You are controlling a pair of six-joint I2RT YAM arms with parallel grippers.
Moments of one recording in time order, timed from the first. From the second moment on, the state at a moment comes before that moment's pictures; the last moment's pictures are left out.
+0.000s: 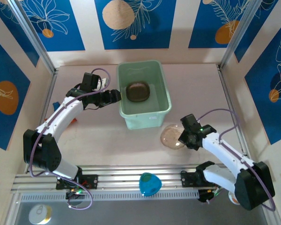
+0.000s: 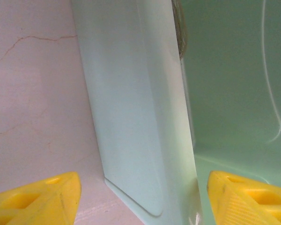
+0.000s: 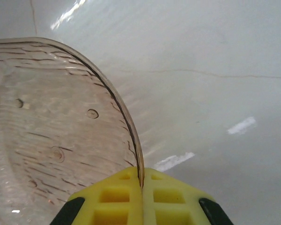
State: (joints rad) left arm -0.31 1.50 1.26 -0.64 0.41 -0.52; right arm 0.39 1.00 0.57 -0.86 0.13 1.00
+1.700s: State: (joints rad) left arm -0.20 1.44 1.38 -0.66 0.45 -0.43; right arm 0.68 2.03 2.11 -1.17 0.43 1.66
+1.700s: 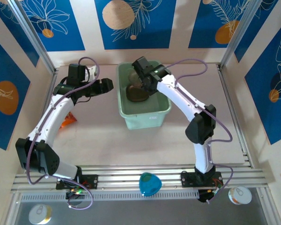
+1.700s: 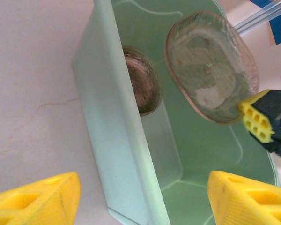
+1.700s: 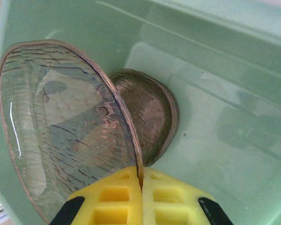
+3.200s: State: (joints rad) left arm -0.16 1.47 1.39 -0.76 0.50 -0.36; right arm 0.68 2.45 2.41 -1.20 0.42 1.93
